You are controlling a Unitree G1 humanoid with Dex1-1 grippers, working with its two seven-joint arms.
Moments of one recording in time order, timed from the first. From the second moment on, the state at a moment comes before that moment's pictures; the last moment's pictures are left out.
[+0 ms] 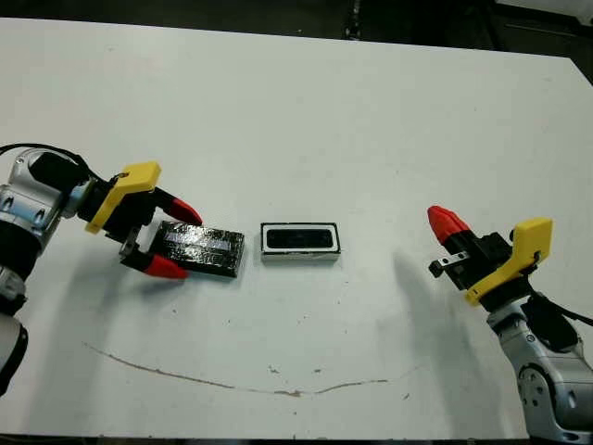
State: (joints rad) left arm -0.88 0.83 -0.54 0.84 -0.29 -0.07 -1.61; right arm 0.02 -0.33 -0.14 -0.28 0.36 0.28 0.39
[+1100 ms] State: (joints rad) left arm -0.77 0.79 -0.22 0.75 -0.37 0.22 -1.61; right arm 0.02 -0.33 -0.13 -0.28 0.36 0.28 0.40
